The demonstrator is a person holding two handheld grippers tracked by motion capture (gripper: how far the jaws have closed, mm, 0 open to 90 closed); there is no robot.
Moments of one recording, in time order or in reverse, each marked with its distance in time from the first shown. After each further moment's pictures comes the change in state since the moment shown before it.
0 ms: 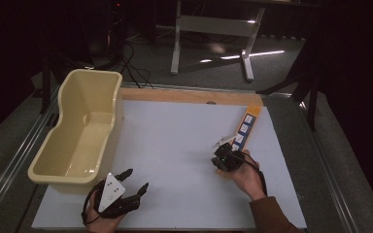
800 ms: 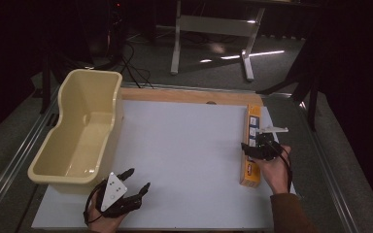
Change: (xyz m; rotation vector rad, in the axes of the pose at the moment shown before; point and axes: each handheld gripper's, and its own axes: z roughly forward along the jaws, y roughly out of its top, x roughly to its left) left arm -0.002 0.001 0.004 0.002 -0.002 0.006; right arm -0.094 -0.037 -0.036 -0.216 -0.256 0.350
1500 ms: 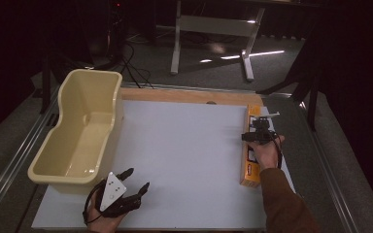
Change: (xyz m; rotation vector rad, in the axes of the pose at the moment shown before) left arm 0.001 0.000 0.000 0.000 0.003 -0.003; right arm -0.029 0.027 0.070 0.220 -0.131 0.245
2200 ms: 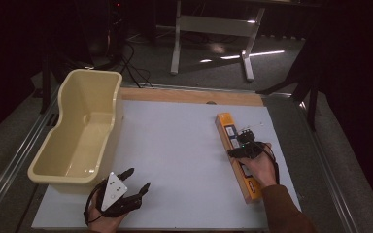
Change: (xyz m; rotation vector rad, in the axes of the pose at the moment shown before) left arm -0.001 0.000 0.002 0.006 0.002 0.003; right arm 0.052 -0.042 -0.030 0.045 0.174 -0.330
